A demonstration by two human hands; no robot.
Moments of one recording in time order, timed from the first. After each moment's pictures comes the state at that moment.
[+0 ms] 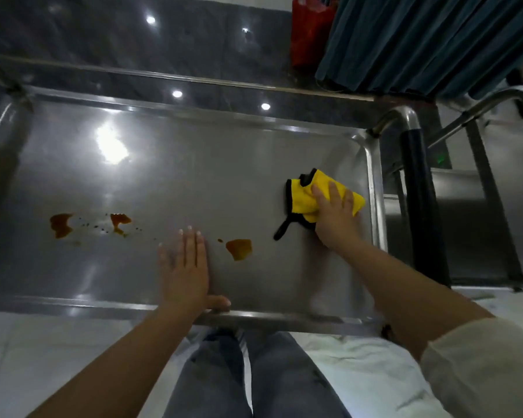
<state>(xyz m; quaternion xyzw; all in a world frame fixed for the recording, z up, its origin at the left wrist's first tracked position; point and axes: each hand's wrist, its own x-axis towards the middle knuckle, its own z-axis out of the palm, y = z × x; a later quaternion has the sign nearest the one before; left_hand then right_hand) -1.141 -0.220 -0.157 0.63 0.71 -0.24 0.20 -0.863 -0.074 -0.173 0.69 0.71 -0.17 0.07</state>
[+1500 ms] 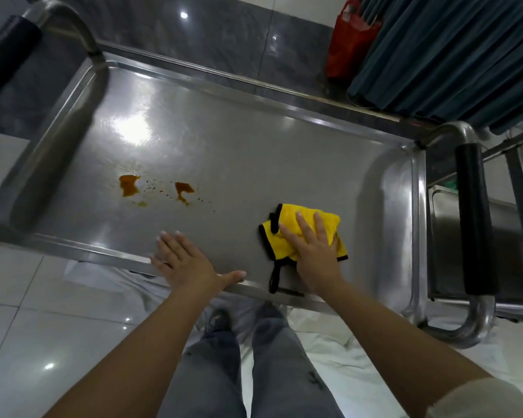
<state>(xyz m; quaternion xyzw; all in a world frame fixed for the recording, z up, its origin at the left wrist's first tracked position) -1.229 -0.270 -0.162 0.39 0.84 -0.13 0.36 -1.004 -0.198 -0.161 0.54 0.83 -0.11 0.07</state>
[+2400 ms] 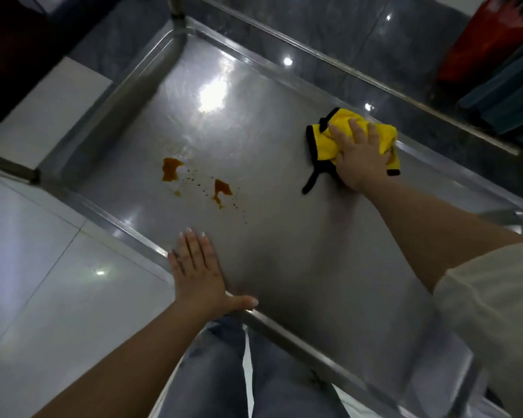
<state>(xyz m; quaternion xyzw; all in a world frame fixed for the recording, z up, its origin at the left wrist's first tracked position) -1.231 -0.272 -0.167 0.39 0.83 -0.13 0.38 -1.109 0.066 -0.175 0.49 0.85 -0.16 0.10</state>
